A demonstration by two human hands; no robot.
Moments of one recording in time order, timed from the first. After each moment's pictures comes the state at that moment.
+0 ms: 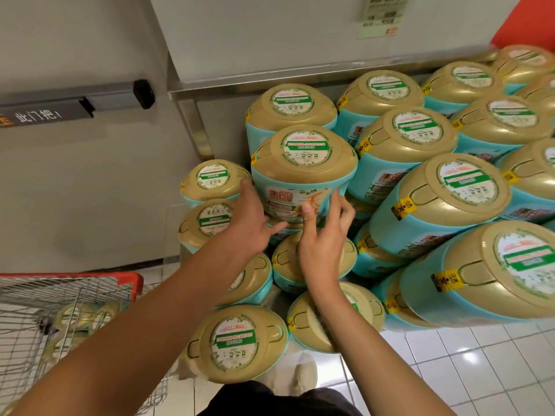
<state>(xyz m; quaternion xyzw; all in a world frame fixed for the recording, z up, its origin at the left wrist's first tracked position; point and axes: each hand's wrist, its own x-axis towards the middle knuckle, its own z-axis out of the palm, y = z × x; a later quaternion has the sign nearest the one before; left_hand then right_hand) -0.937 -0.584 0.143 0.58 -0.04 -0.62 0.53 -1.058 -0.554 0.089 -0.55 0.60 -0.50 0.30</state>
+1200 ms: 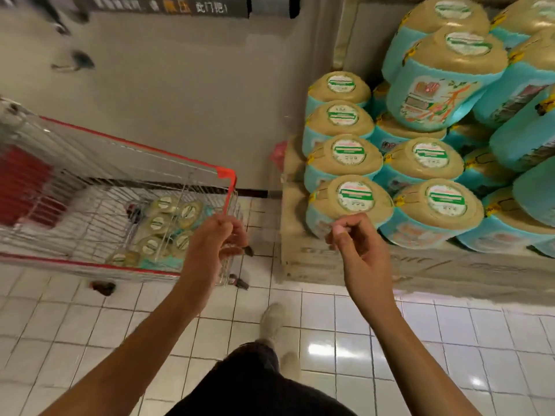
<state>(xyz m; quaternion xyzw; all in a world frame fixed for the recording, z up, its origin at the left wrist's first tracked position) -0.789 -0.141 0.087 0.64 -0.27 -0.42 0.58 -1.021 -0.251 0.093 -0.63 0.41 -0.41 0.52</state>
